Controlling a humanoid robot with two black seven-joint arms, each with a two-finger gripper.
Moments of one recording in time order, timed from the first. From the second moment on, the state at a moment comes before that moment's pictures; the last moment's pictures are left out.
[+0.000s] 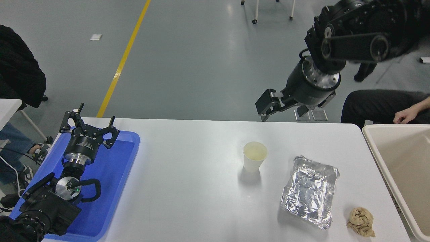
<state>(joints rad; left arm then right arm) -0.64 0.19 -0.89 -0.19 -0.21 -0.79 -0.32 2.19 -0.01 -1.30 1.24 -0.03 0.57 0.14</state>
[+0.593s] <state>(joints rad) -0.64 0.19 -0.89 -0.19 -0.21 -0.79 -0.33 1.82 0.00 -1.28 1.05 -0.07 0.33 0.14</state>
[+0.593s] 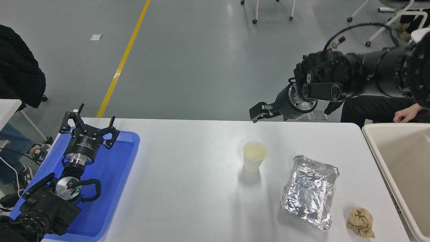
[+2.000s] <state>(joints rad) -0.64 0.19 -0.89 -0.19 -0.21 -0.79 -0.33 1.39 0.00 -1.16 0.75 -0.21 0.22 0.07</state>
